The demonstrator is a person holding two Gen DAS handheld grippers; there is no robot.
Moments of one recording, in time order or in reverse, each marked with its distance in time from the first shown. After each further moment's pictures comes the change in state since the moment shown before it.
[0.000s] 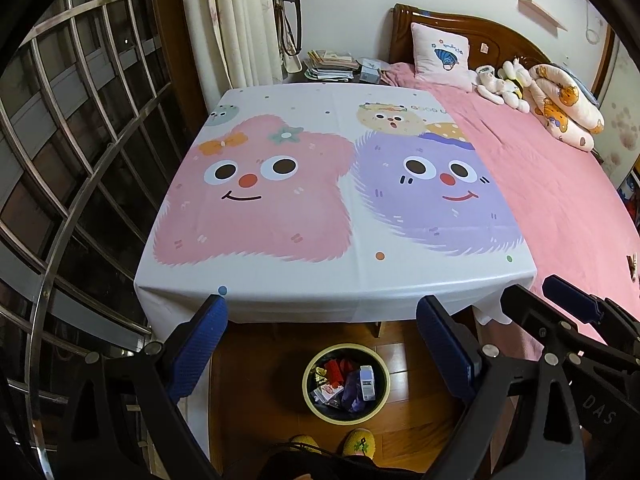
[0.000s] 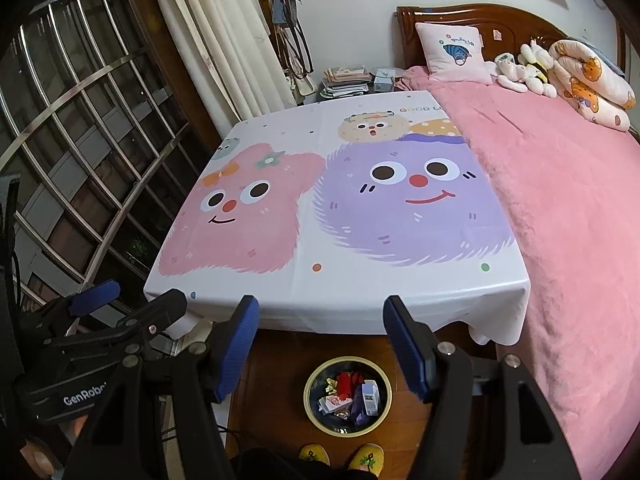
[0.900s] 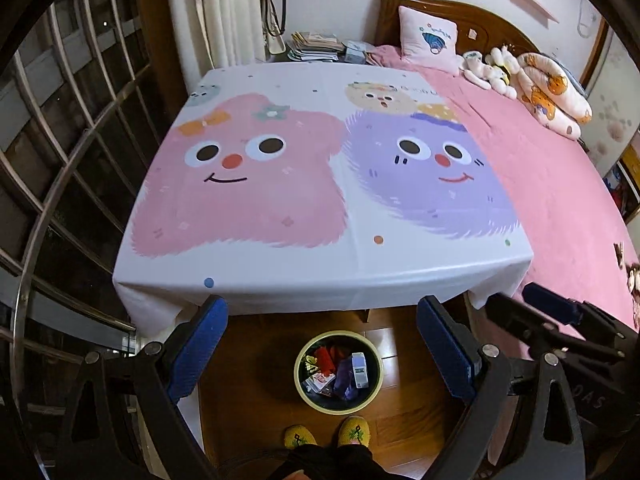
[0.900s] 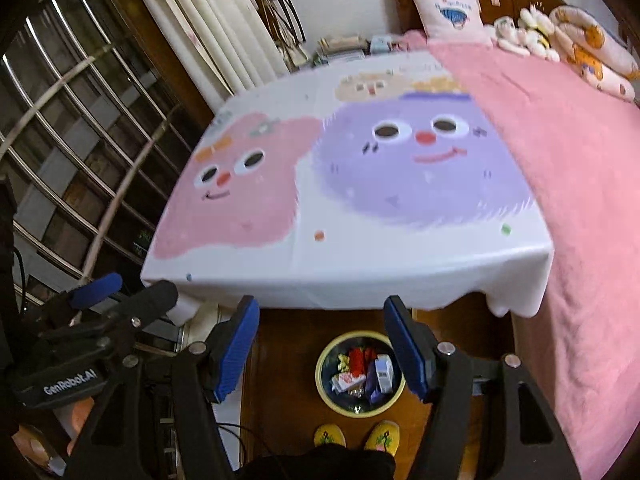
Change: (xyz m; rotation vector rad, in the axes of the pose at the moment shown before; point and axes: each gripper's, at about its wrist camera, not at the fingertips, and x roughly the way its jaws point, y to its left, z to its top) left arm 0.025 0.014 0.000 0.008 0.065 -0.070; right arm 0.030 -0.006 -0.010 0.051 0.093 0.024
